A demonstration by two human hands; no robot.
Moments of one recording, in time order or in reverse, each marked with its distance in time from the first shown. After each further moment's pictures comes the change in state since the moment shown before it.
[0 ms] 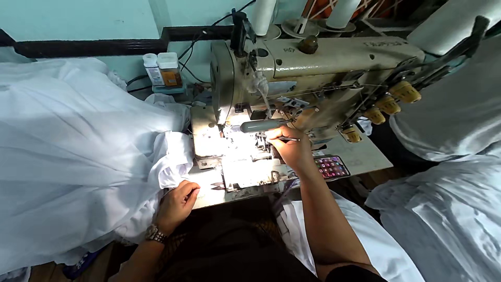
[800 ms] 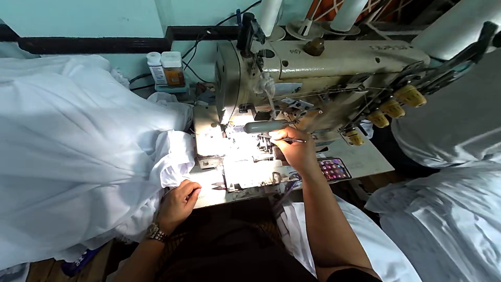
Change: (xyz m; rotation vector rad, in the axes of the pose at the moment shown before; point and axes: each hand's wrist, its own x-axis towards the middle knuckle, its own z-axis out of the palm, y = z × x) left_hand 0.000 -0.001 0.002 -0.014 0.016 0.027; right_hand 0.000 -0.001 -0.002 0.038 0.013 0.019
